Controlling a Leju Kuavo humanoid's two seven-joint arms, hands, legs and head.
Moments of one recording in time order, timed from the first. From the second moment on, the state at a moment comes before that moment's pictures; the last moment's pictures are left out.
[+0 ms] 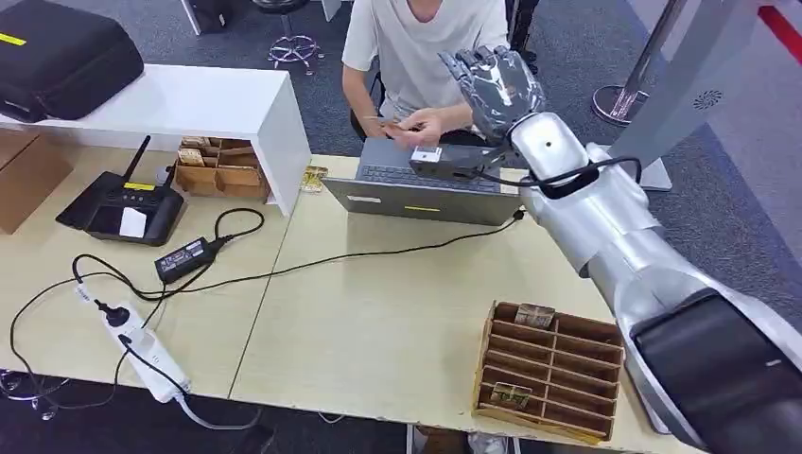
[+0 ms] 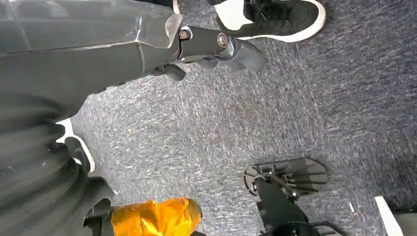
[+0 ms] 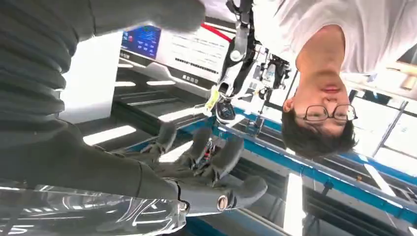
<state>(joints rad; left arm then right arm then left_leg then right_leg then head) -0.16 -0.16 1.04 -0.20 -1.21 -0.07 -0.05 -1.25 0.08 0.80 -0.46 1.33 -0.39 -0.02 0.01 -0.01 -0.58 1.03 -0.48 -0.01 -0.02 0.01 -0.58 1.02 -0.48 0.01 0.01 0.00</state>
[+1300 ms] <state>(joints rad) -0.13 -0.14 1.07 -0.20 -1.18 -0.04 -0.03 -1.29 -0.62 0.71 -0.23 1.35 0.08 0.43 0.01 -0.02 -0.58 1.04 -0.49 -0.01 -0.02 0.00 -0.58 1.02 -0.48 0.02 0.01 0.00</state>
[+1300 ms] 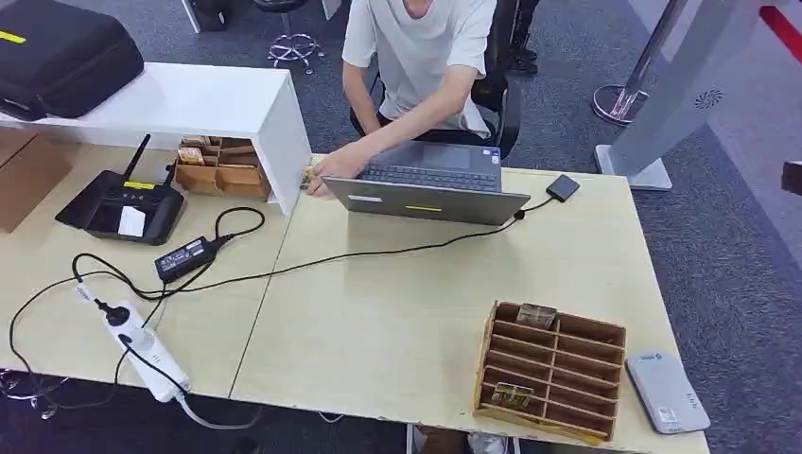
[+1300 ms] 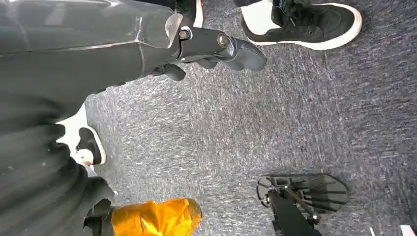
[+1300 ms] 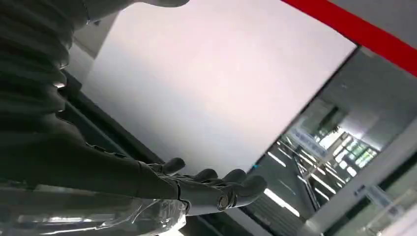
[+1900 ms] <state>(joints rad) -0.12 -0.13 1.07 -0.20 -1.18 -0.04 -0.03 -0.80 -0.74 0.51 -0.20 1.13 0.11 0.53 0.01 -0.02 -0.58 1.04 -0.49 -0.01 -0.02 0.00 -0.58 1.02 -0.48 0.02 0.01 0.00</state>
